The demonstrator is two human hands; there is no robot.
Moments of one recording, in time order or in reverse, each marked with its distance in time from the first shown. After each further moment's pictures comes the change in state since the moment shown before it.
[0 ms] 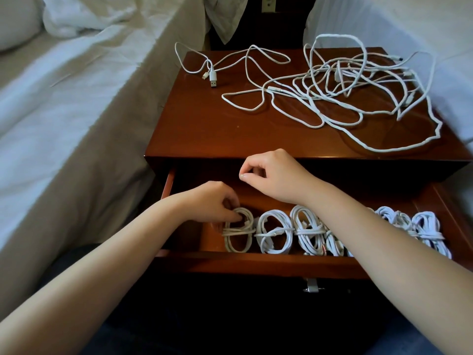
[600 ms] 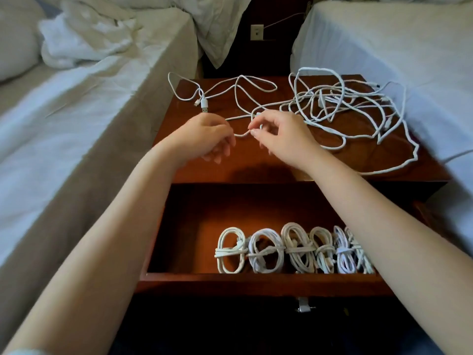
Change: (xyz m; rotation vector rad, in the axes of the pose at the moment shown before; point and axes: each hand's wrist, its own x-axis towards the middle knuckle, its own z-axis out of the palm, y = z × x) left_hand 0.025 0.043 -0.106 -0.372 0.438 0.041; right_hand 0.045 0.009 -0.065 0.091 0.349 0.064
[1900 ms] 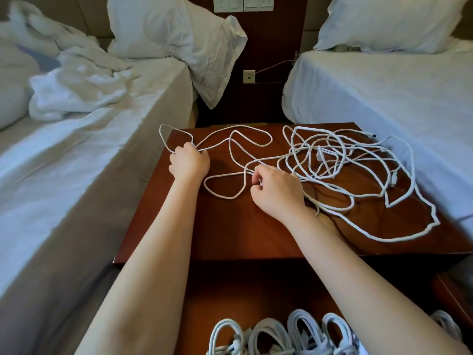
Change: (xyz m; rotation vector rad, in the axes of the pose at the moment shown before) left_hand 0.155 -0.039 -0.007 0.342 0.557 -0.353; right_hand 0.056 0.044 0.028 -0.465 0.063 0.107
